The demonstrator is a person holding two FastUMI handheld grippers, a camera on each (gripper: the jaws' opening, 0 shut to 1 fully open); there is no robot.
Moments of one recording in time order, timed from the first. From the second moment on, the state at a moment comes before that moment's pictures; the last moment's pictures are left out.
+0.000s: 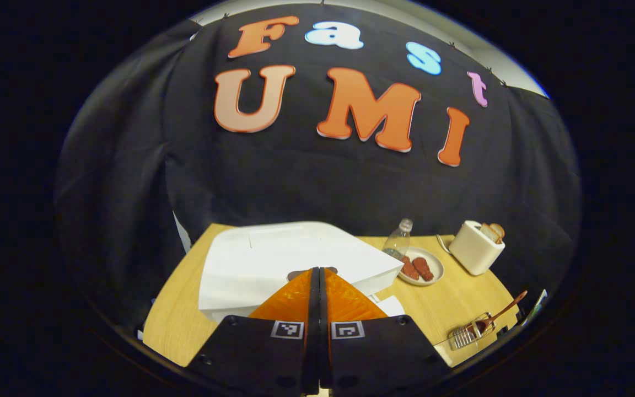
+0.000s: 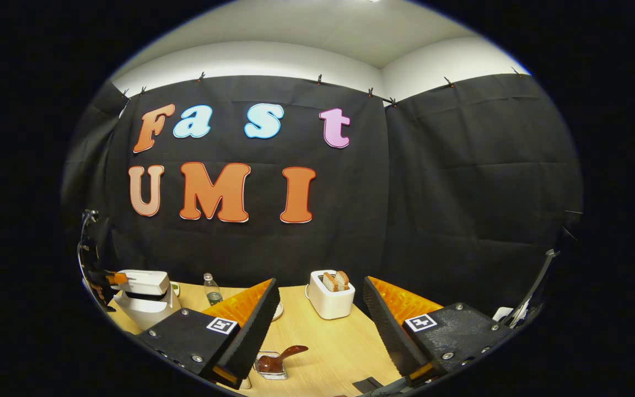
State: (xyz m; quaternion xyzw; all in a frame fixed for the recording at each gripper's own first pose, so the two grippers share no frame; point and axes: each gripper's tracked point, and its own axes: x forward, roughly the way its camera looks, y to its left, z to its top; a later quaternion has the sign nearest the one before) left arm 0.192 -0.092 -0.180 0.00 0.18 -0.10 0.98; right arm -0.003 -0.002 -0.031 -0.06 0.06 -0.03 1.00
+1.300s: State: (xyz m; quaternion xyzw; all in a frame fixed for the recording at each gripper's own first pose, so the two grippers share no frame) left arm 0.037 0.021 -0.008 0.02 0.02 0.02 1.00; right arm 0.033 -0.003 -0.199 0.16 0.18 0.03 0.97
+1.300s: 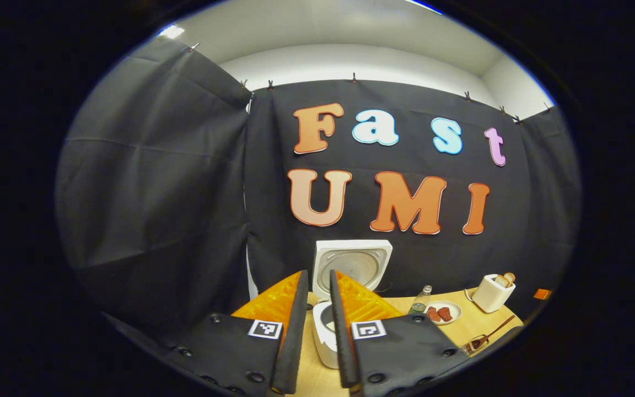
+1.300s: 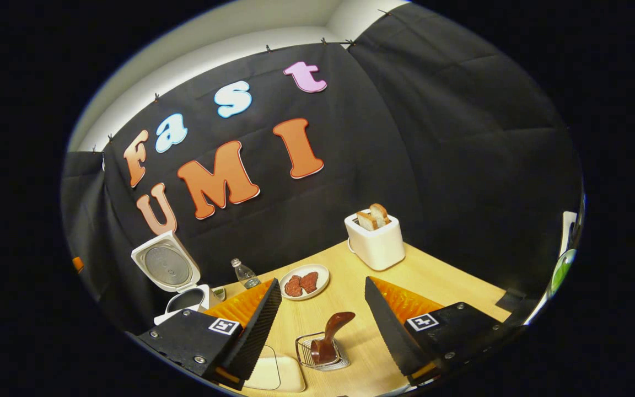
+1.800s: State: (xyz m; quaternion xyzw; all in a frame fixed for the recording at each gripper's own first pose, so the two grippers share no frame) left arm 0.014 0.040 -0.002 0.01 0.01 0.05 1.00; right arm 0.045 0.009 -0.287 0.19 0.26 0.04 0.94
